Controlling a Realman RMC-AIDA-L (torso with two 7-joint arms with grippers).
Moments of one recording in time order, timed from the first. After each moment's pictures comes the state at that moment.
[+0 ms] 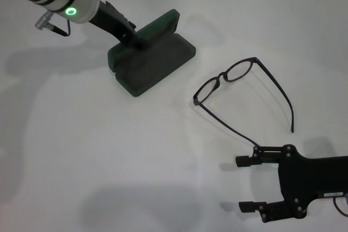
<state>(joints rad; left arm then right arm) -0.92 -2.04 1.07 0.77 2.57 1.17 -2.12 0.43 2.01 -1.25 -0.49 -1.63 -1.65 0.91</state>
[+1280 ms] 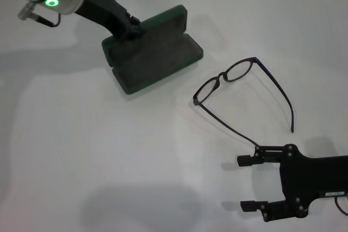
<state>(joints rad) -0.84 -2.01 1.08 0.95 2.45 1.31 -2.01 0.43 2.01 -1.25 -0.49 -1.64 -1.65 0.91</state>
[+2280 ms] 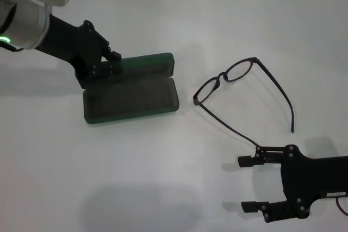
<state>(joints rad) -0.67 -2.00 1.06 1.12 2.39 1.53 -1.61 0.43 2.00 -1.25 -0.49 -1.64 -1.66 0.92</state>
